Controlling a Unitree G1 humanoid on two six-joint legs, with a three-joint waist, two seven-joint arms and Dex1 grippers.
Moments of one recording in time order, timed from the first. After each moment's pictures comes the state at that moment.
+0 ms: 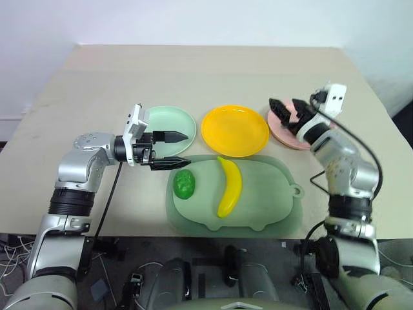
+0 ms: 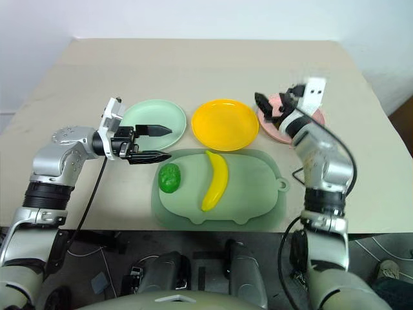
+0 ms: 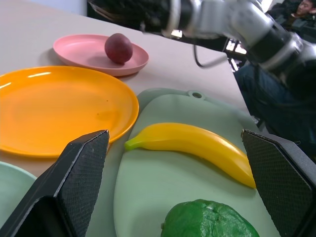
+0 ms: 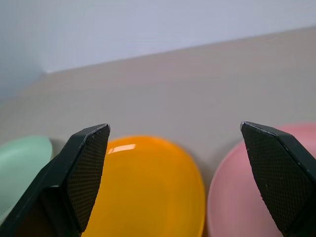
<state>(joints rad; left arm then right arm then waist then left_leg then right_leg) -0.66 0.60 -0.02 0.26 -0.49 0.41 -1.41 -0.56 -0.29 -0.30 -0.01 0.47 0.60 0.33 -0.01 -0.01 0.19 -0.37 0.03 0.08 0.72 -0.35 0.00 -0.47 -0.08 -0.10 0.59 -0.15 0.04</state>
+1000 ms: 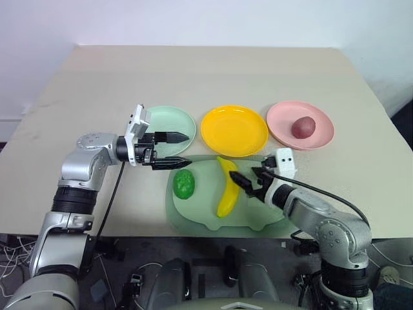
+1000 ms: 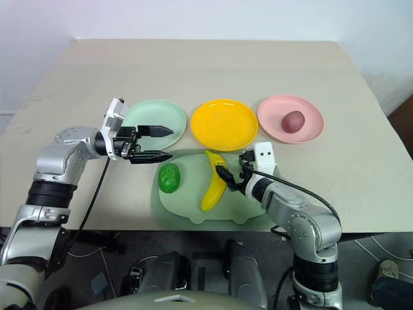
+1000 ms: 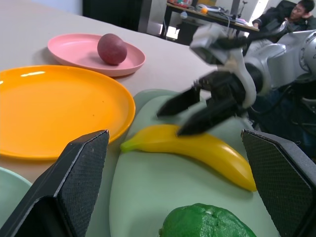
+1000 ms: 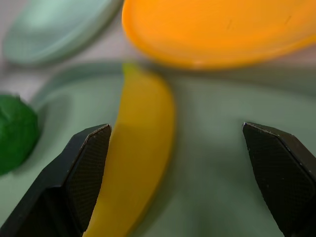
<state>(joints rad) -0.68 0.58 -0.03 0.29 -0.48 0.42 -1.43 -0.21 -0.21 -0.12 -0.55 0.65 1.19 0.07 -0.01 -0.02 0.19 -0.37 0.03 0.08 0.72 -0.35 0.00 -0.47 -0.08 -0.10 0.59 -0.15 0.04</state>
